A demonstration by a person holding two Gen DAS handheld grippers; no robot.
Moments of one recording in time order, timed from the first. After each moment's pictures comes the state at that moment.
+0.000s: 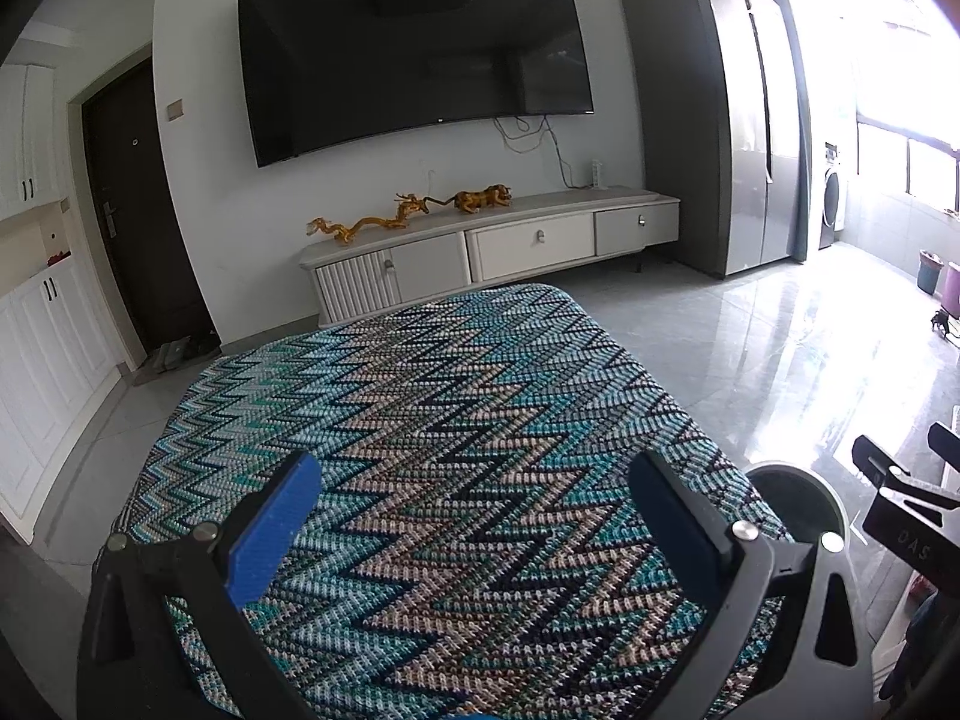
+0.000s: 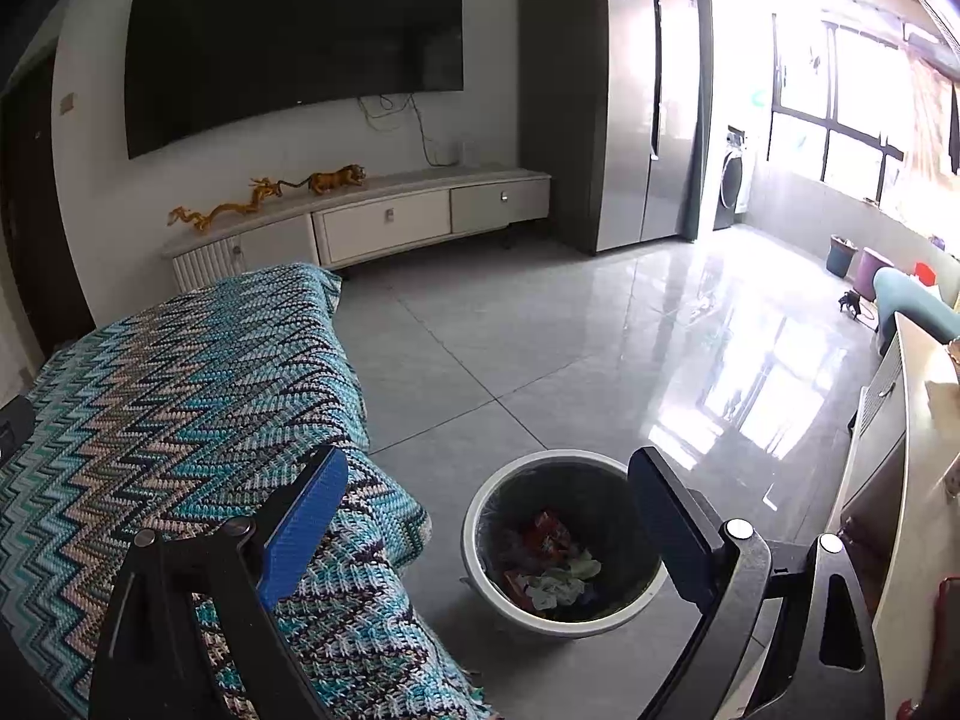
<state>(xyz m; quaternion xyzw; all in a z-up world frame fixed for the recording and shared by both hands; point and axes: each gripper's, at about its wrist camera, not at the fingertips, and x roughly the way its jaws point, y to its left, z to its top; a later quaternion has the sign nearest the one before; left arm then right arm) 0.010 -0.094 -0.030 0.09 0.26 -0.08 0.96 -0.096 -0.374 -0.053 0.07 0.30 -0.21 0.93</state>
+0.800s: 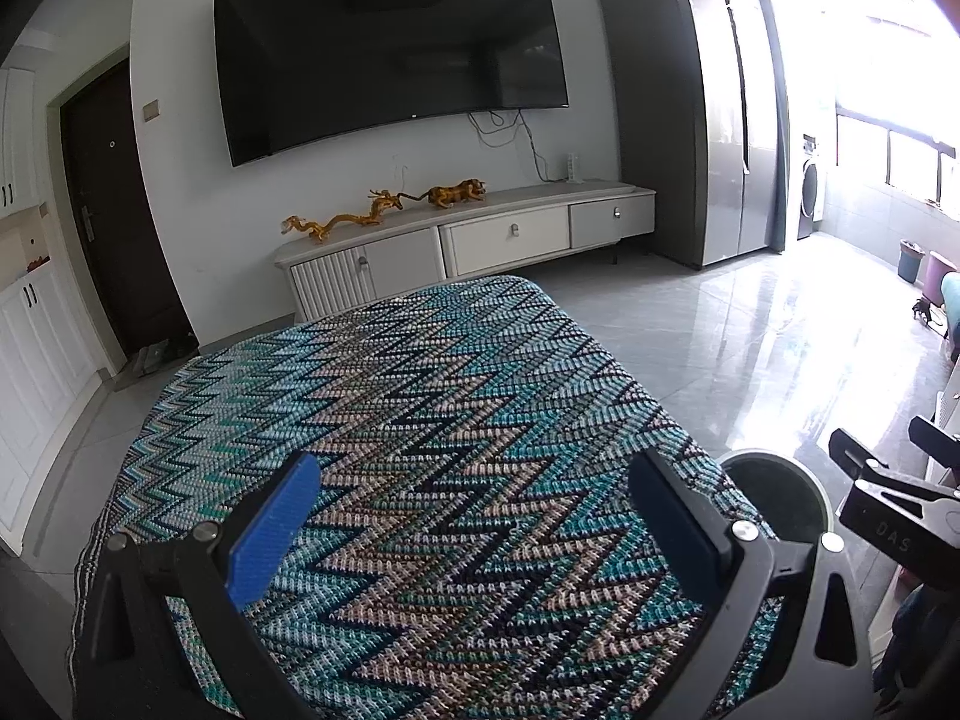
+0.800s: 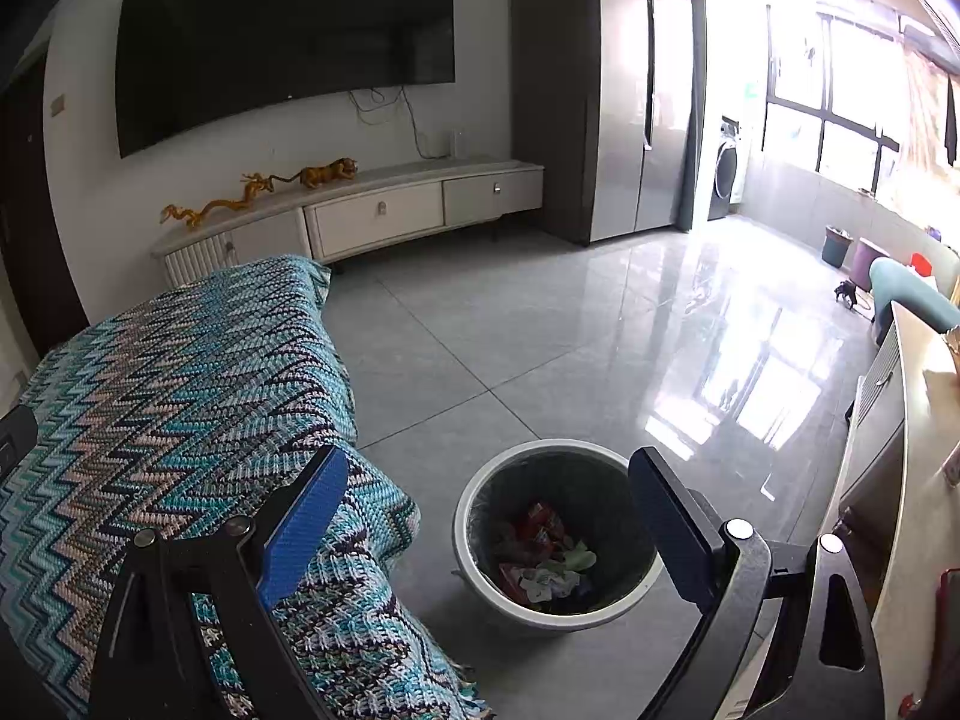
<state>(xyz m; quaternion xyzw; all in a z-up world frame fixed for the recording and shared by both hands) 0.005 -0.107 -0.035 0.09 0.26 -0.11 0.95 -0.097 -0.378 -0.060 0.07 0.31 -0.22 0.92</state>
